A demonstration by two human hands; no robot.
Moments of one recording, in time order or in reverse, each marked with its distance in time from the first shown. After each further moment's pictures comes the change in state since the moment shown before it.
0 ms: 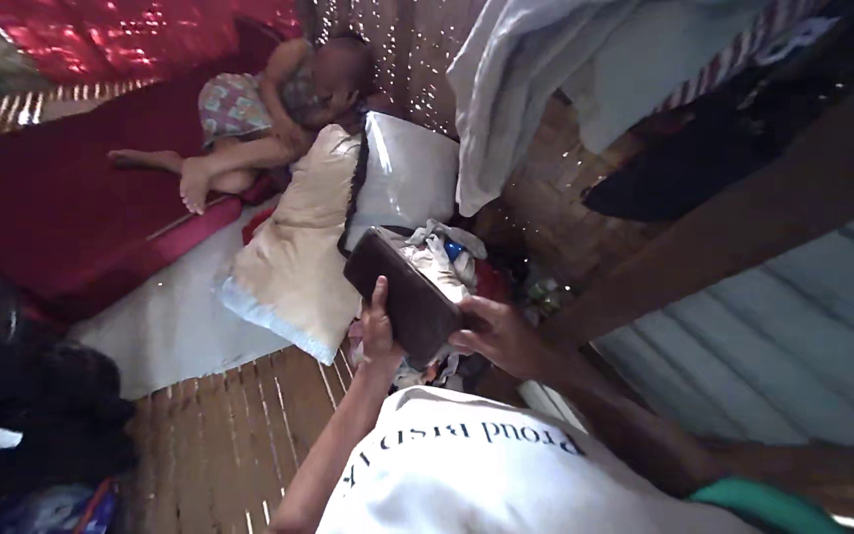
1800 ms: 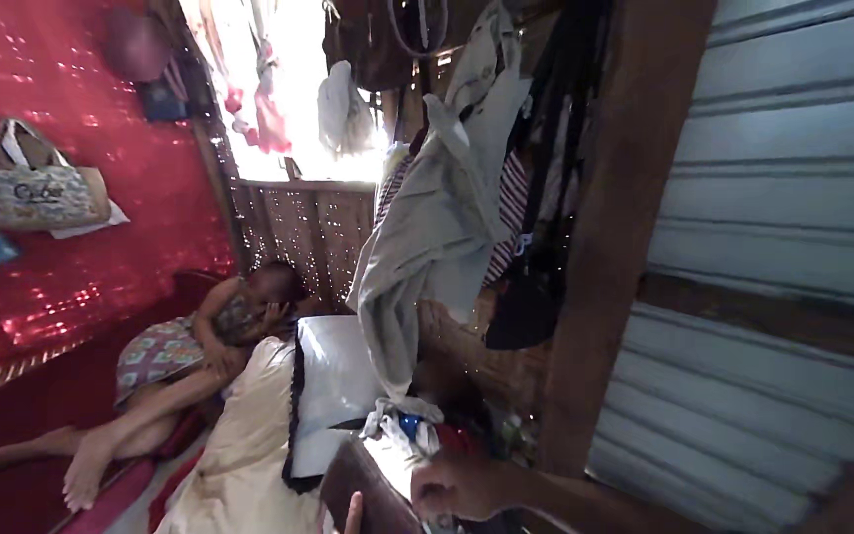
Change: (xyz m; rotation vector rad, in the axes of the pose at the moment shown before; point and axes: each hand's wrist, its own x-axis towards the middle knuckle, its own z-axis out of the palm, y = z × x) left_hand 0.031 -0.014 -0.010 0.253 -0.234 0.049; right_hand 0.042 0.008 -0.052 -0.182 -0.255 -0.184
